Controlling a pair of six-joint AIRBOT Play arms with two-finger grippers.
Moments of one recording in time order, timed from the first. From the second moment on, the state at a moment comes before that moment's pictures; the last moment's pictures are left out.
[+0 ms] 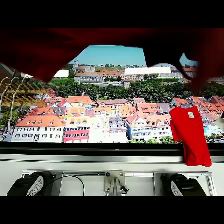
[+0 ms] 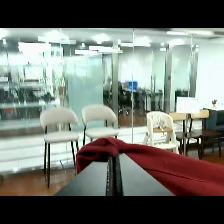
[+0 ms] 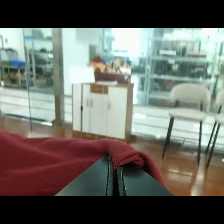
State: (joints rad) left arm 0.18 -0.75 1.99 0.89 -0.90 -1.27; right arm 0.07 -0.68 1.80 -1.19 0.90 1.33
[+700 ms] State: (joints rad) left arm 0.18 -0.72 1.51 1.33 -1.28 -1.38; right arm 0.07 -0.92 1.60 -1.34 1.48 1.61
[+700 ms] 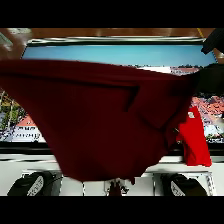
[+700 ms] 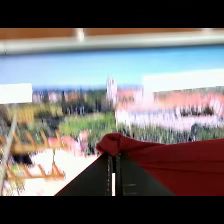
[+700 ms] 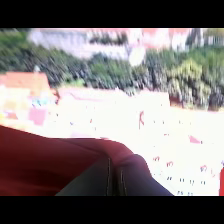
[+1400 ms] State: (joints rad) left arm 0.18 -1.29 1.16 1.14 -0.89 -1.50; right arm 0.07 -1.52 1.39 -0.90 0.72 1.64
